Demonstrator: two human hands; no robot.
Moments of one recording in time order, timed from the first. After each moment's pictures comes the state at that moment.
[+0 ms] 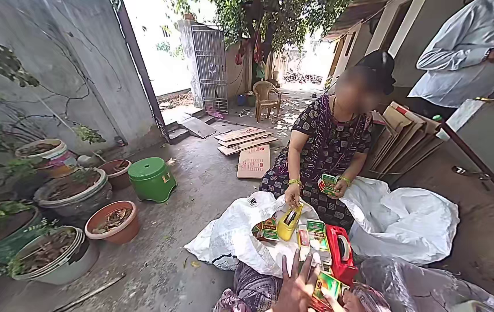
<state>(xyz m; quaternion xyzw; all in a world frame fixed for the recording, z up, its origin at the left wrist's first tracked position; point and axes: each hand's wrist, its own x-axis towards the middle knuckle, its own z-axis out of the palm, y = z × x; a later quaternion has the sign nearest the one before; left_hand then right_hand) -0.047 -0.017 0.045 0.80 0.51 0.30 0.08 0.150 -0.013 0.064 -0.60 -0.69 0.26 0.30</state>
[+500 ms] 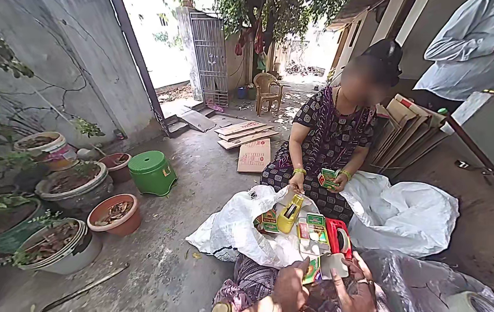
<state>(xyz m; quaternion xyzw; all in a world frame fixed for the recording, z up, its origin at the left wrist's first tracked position) -0.056 -0.016 0.051 0.72 0.55 0.27 0.32 0.130 -0.016 0.090 -0.53 -0.67 0.12 0.51</state>
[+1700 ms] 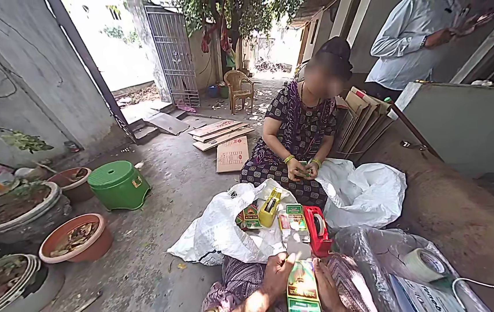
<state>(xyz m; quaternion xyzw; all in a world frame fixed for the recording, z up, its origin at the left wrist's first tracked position) -0.051 -0.008 0.044 0.56 0.40 0.51 0.52 0.126 -0.024 0.051 -0.48 -0.55 0.41 0.54</state>
